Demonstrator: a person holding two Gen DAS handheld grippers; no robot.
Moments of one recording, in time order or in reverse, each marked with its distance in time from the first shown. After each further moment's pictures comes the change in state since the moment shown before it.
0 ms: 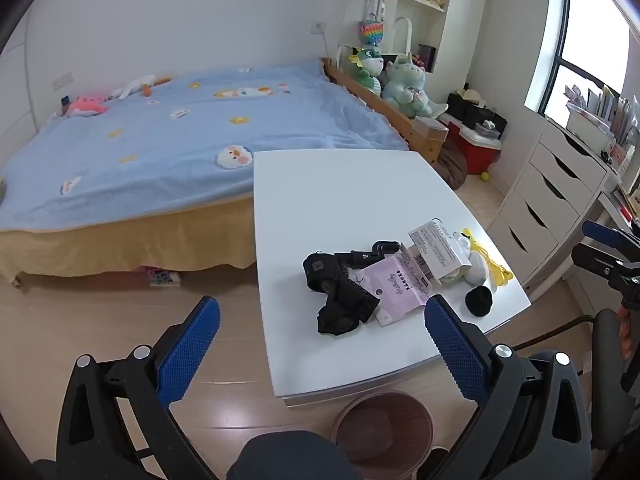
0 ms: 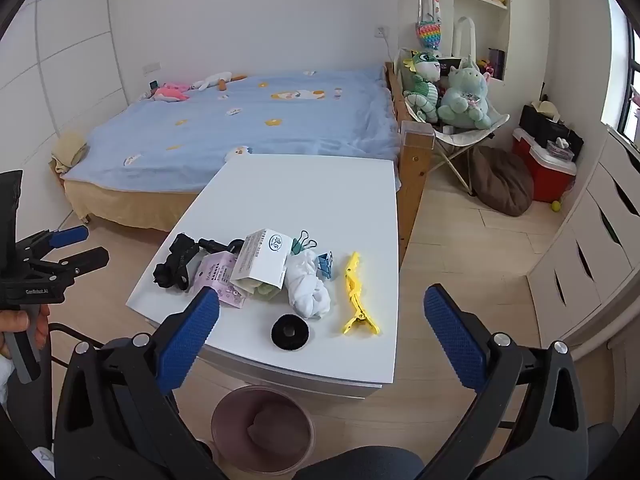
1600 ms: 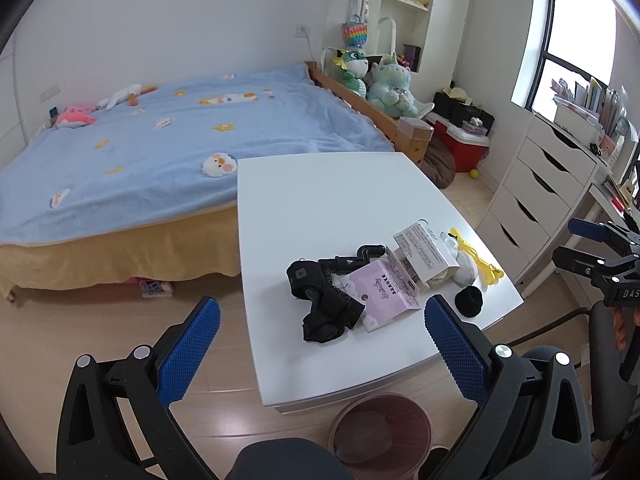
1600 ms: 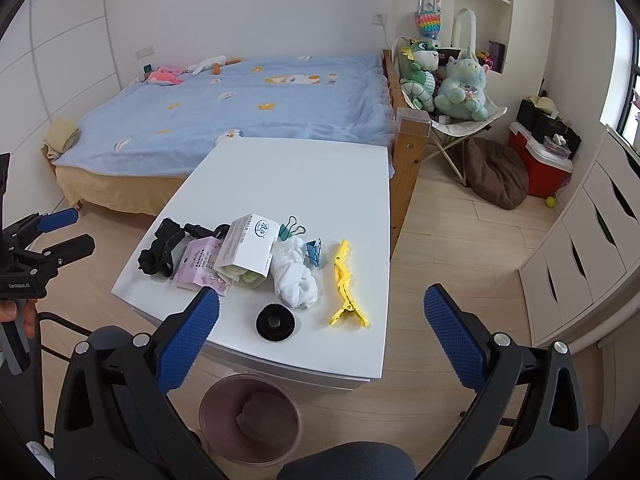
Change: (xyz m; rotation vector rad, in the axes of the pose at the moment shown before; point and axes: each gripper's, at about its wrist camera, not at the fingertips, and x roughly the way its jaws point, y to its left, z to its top) left arm 0.005 -0.002 0.002 -0.011 0.000 -0.052; right arm 0.015 0.000 -0.001 -0.027 0.041 -0.038
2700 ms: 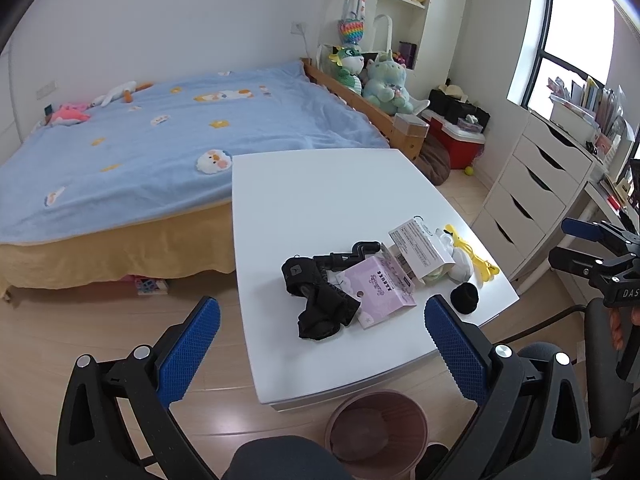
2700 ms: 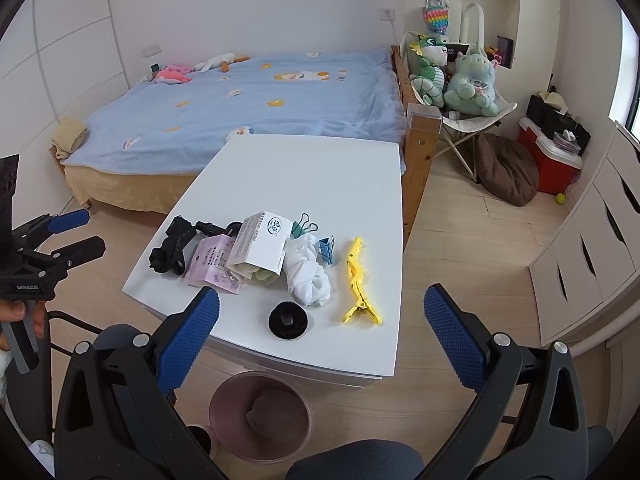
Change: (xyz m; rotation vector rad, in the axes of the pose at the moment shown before) left arm 0.001 -0.001 0.000 0.006 0.015 -0.021; right arm 0.001 0.003 0.001 0.004 0.017 0.043
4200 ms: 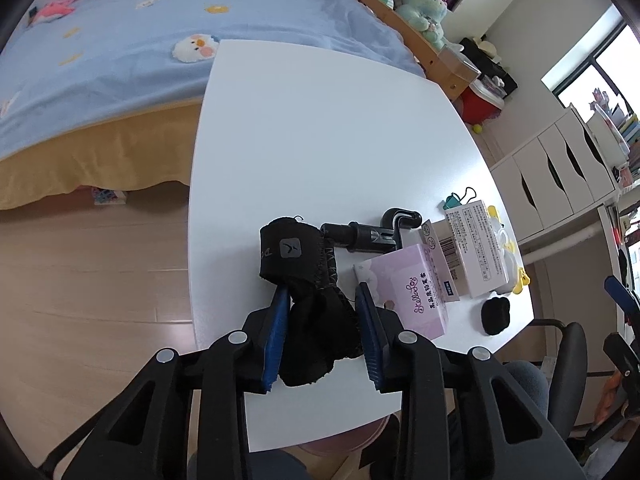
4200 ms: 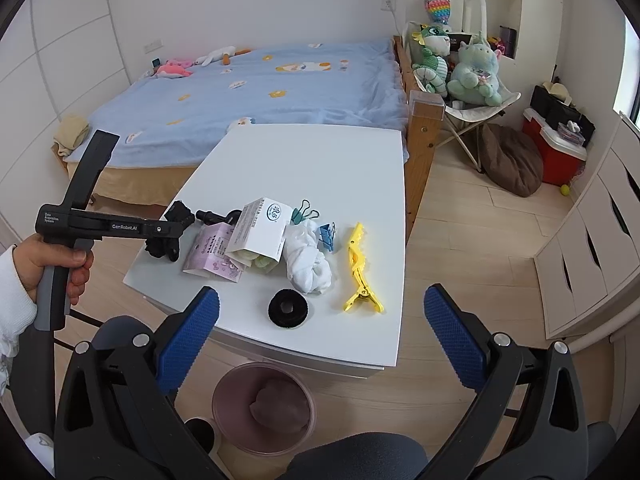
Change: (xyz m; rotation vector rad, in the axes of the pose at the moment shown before) left arm 0.115 0.035 0.018 -0.202 0.348 -0.119; right arm 0.003 -0.006 -0.004 0.011 0.035 0.017
